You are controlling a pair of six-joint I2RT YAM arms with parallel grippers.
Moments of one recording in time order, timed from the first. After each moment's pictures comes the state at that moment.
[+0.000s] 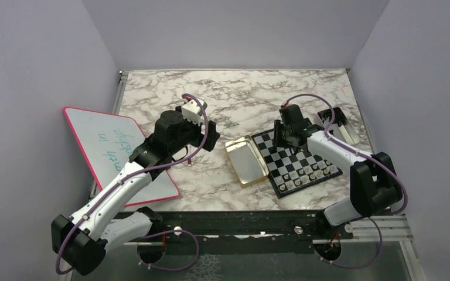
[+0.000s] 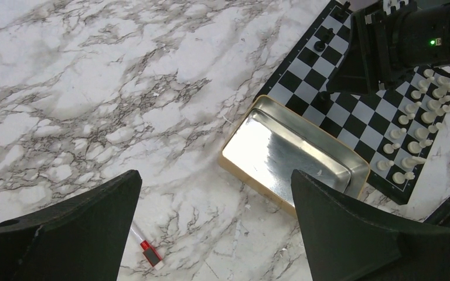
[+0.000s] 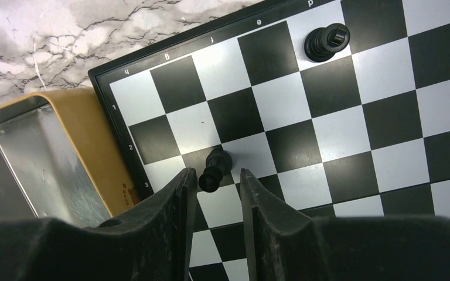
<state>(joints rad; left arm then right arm) -0.58 1.00 0.88 -0.24 0.08 -0.11 0.42 1.49 0.91 -0.35 0.12 0.37</state>
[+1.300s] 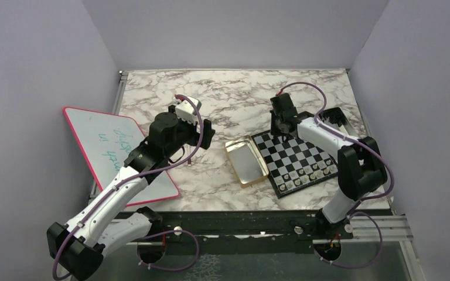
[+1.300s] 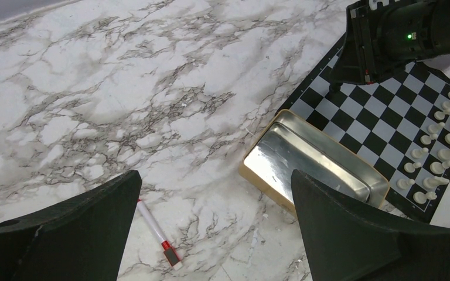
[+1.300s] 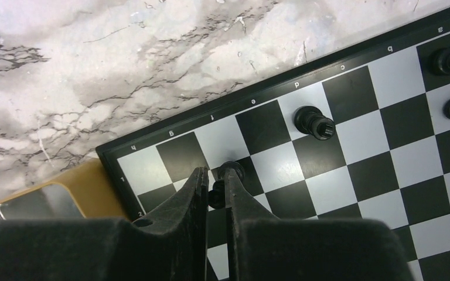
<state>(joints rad) -0.58 0.94 0.88 -0.23 -0.02 -0.08 0.44 1.66 1.13 -0.38 0.24 0.38</state>
